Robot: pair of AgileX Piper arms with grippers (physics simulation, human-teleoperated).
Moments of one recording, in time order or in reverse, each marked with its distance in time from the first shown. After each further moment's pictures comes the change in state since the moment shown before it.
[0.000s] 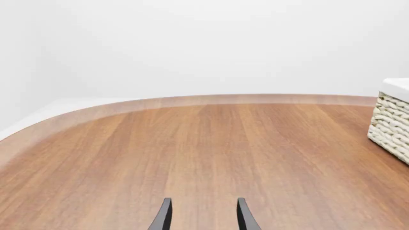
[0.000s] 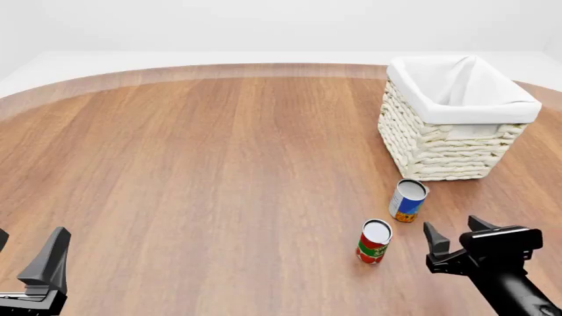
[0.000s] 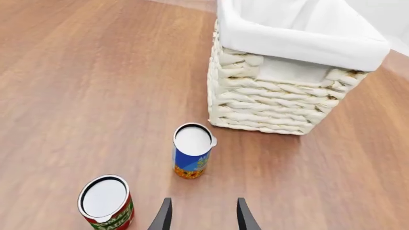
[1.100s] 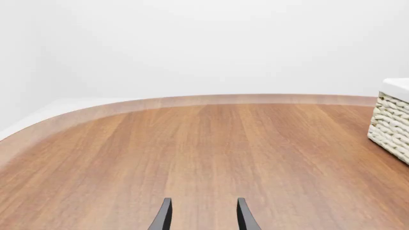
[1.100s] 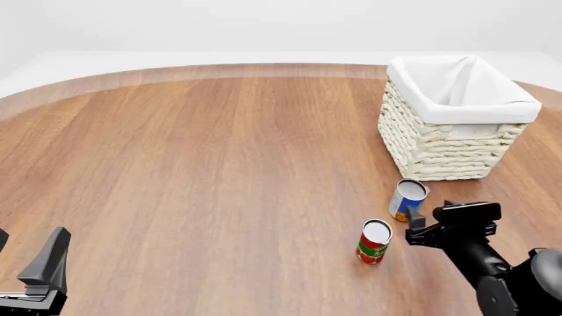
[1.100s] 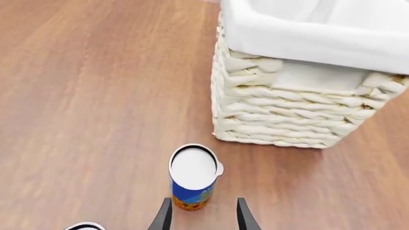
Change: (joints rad) left arm 0.000 0.000 0.000 0.000 0.000; right arm 0.007 0.350 -0.212 -0.101 0.031
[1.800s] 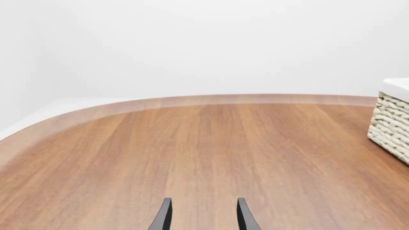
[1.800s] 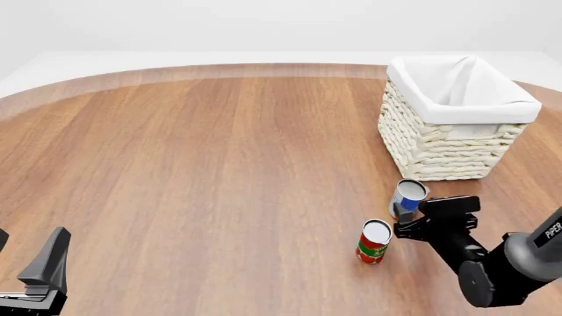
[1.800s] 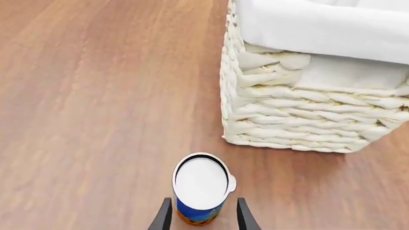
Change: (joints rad) left arm 0.000 0.000 0.000 0.000 0.000; right arm 0.022 0.130 -0.113 0.031 0.025
